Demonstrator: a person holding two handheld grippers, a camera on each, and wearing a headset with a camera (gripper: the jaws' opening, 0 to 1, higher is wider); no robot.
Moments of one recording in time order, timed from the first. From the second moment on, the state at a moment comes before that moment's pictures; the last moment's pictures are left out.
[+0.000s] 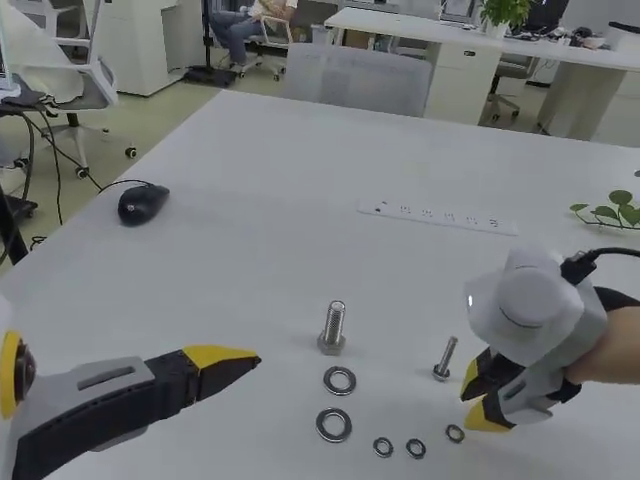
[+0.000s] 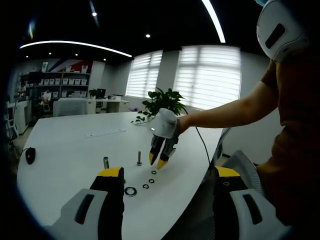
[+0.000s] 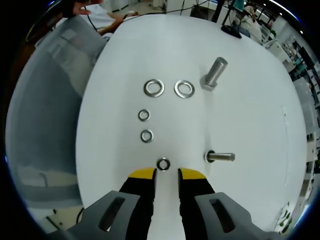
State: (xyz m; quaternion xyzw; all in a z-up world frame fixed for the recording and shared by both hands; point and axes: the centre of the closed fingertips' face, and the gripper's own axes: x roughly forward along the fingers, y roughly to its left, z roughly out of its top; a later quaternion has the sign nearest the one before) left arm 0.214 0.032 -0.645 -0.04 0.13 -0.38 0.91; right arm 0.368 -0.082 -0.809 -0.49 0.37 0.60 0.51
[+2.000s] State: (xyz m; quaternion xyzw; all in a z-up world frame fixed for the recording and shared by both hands) left arm 0.208 0.029 -0.644 -0.04 0.13 -0.38 0.91; right arm 0.385 -0.089 -0.796 -0.47 0.38 0.59 0.54
